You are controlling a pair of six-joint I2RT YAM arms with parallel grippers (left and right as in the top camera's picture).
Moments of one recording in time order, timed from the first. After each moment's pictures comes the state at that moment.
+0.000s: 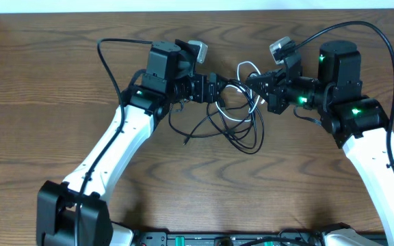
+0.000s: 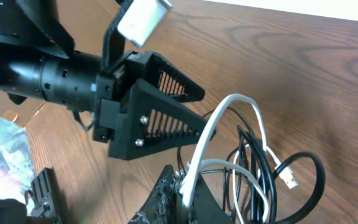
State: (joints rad) left arm -0.36 1.59 1.20 -0.32 0.47 -0.24; right arm 0.23 1.34 1.20 -0.48 -0.75 0.06
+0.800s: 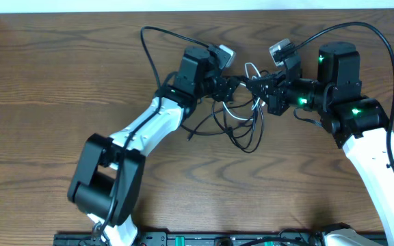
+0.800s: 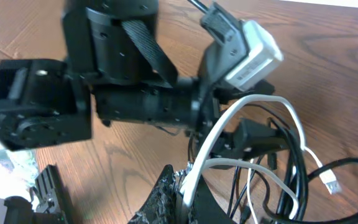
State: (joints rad) left arm -0.47 1.86 1.20 0.04 0.30 0.02; right arm 0.23 1.34 1.20 -0.50 -0.75 0.06
